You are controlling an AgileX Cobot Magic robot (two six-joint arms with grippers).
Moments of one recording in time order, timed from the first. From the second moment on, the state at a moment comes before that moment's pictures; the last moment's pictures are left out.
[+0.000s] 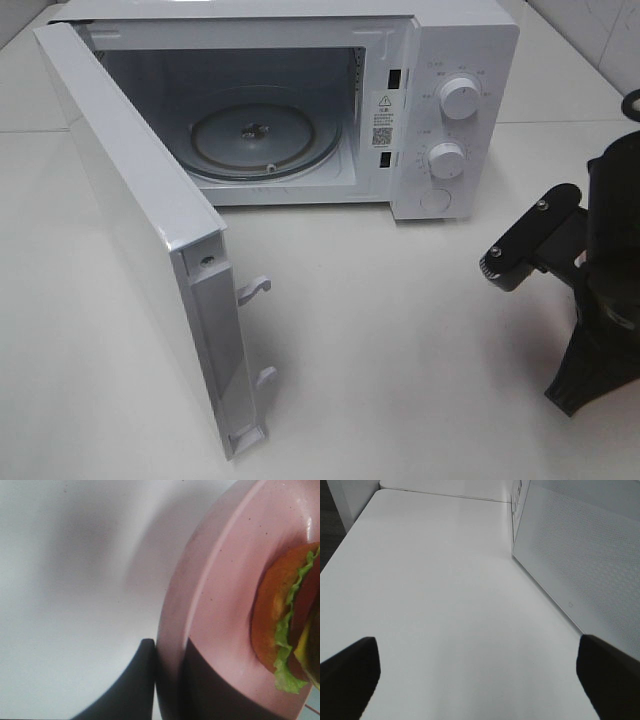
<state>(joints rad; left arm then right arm) 0.07 -0.01 -0.51 -0.08 1.08 -0.02 0.77 1.49 -0.64 -0.74 0.99 0.62</state>
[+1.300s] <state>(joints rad) 0.07 -0.01 -0.51 -0.08 1.08 -0.02 1.20 1.49 -0.64 -0.80 0.96 0.57</state>
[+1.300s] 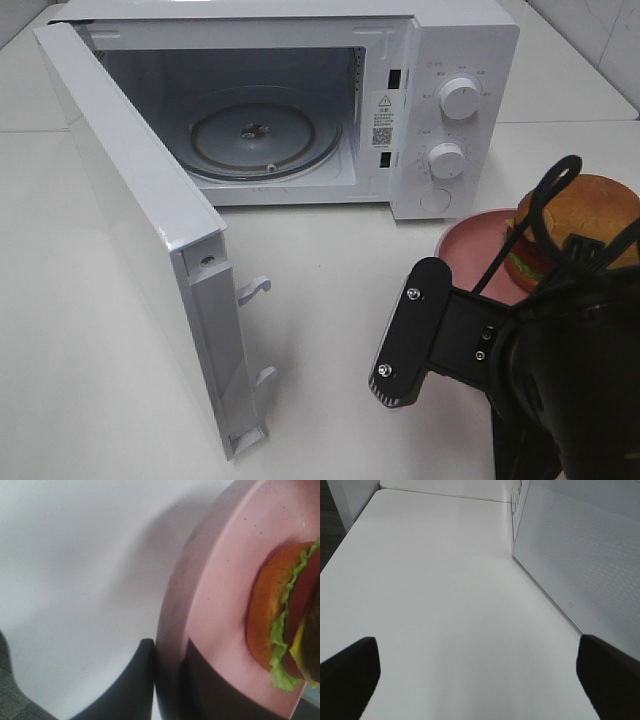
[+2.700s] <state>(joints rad) 0.07 -0.01 -0.51 -0.08 1.08 -0.02 1.17 1.49 -0.63 -1.02 0.57 0.18</state>
